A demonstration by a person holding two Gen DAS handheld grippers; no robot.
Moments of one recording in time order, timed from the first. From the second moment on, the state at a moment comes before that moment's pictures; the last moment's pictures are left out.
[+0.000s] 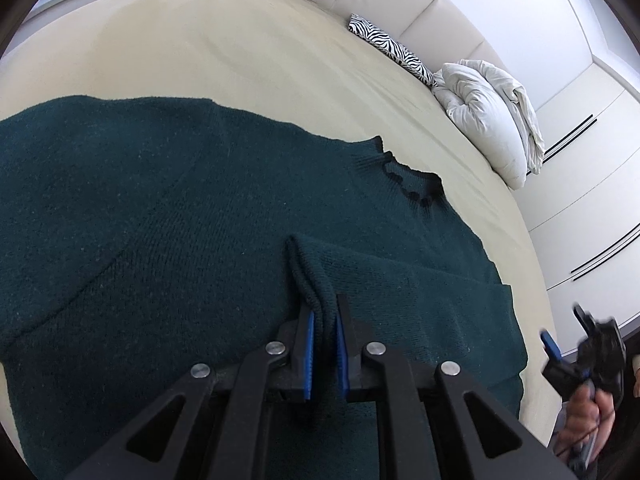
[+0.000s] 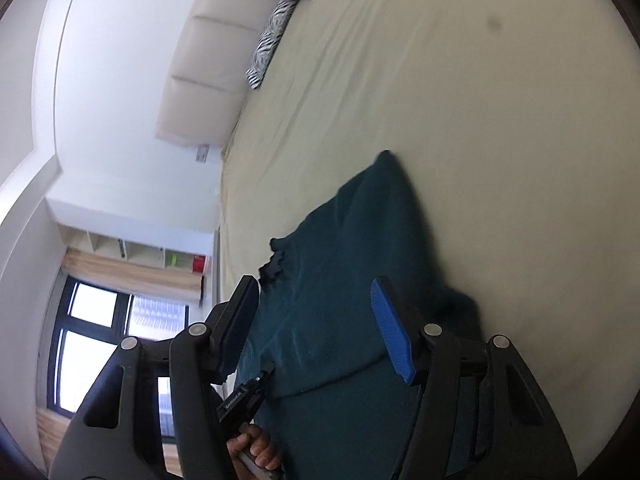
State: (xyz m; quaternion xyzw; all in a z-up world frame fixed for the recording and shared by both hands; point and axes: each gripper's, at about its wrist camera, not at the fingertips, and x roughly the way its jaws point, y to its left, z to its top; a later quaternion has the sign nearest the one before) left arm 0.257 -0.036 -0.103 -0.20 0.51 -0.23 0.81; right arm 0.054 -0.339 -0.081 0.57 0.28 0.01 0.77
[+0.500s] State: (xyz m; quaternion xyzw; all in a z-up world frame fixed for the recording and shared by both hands) left arm 0.253 -0.030 -0.115 -0.20 0.48 -0.26 0.81; right arm 0.068 -0.337 -0.128 0.59 0.36 0.07 0.72
